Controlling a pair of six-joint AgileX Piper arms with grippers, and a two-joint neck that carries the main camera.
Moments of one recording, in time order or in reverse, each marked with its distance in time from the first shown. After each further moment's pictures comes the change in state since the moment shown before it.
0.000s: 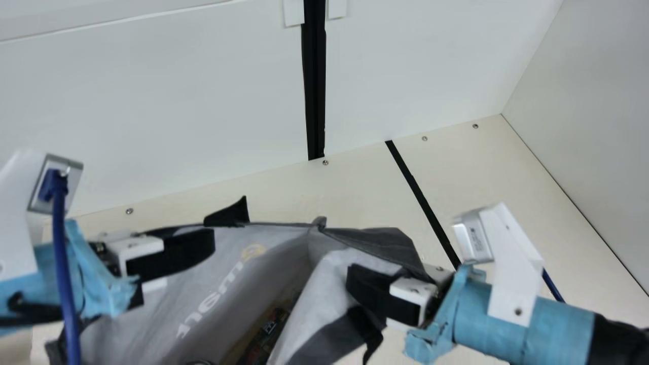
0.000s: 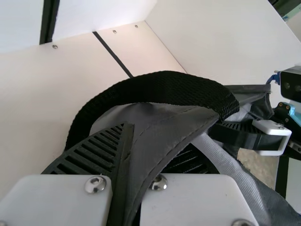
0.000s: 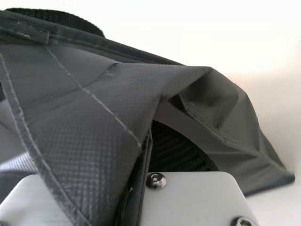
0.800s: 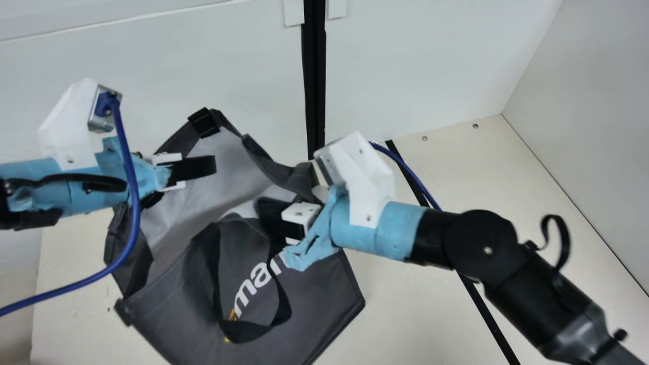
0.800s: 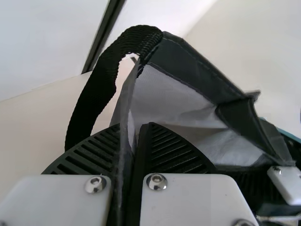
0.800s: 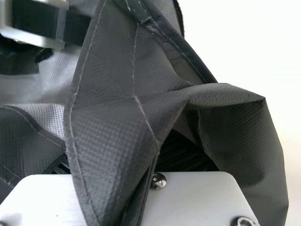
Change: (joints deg) left arm 1.6 21.8 -17.3 1.8 -4.8 1.1; right arm 18.7 28.0 -10.8 6.3 -23.7 -26.2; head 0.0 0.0
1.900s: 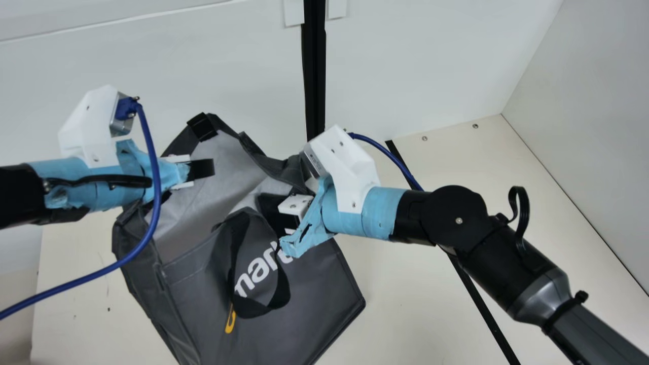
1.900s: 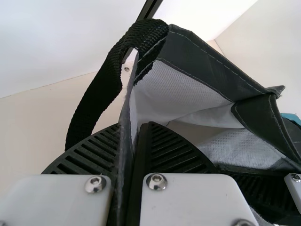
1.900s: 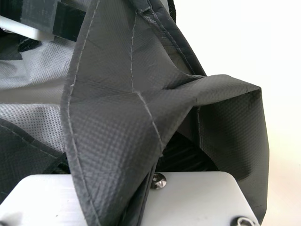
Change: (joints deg) left arm -2.3 0.9 0.8 9.1 -3.0 -6.2; right arm -2.6 4.8 -2.6 -1.5 3.0 -4.7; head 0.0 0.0
